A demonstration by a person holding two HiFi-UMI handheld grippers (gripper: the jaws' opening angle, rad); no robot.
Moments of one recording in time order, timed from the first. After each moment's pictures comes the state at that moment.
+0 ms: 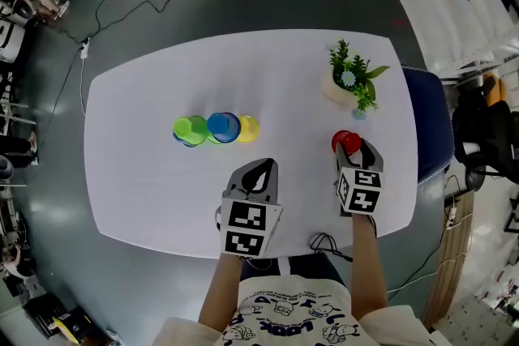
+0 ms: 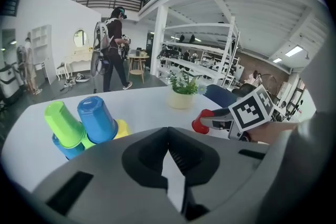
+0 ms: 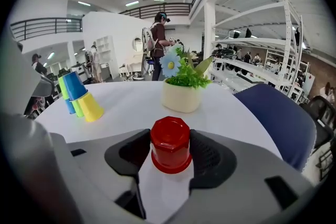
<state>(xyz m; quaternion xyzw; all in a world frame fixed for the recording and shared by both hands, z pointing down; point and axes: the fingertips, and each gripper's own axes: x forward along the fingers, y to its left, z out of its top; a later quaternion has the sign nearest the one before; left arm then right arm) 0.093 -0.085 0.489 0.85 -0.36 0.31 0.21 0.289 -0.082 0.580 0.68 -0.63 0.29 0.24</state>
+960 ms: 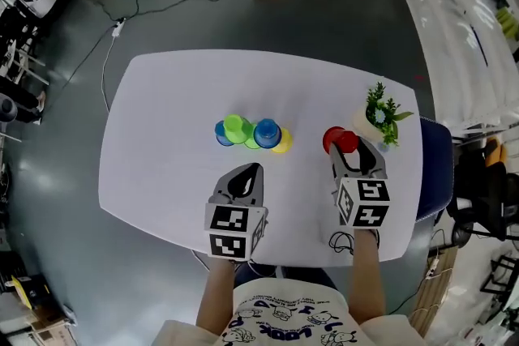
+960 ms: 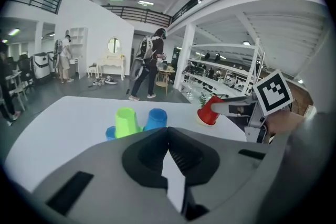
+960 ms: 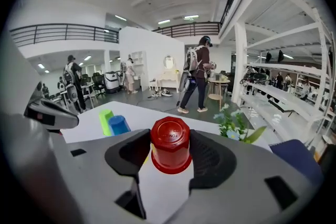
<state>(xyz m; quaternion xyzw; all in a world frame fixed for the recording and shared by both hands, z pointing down) -0.025 -0.097 0.440 0.81 -0.50 0.22 0.24 0.162 -0.147 0.446 0.59 -0.76 0.18 0.21</state>
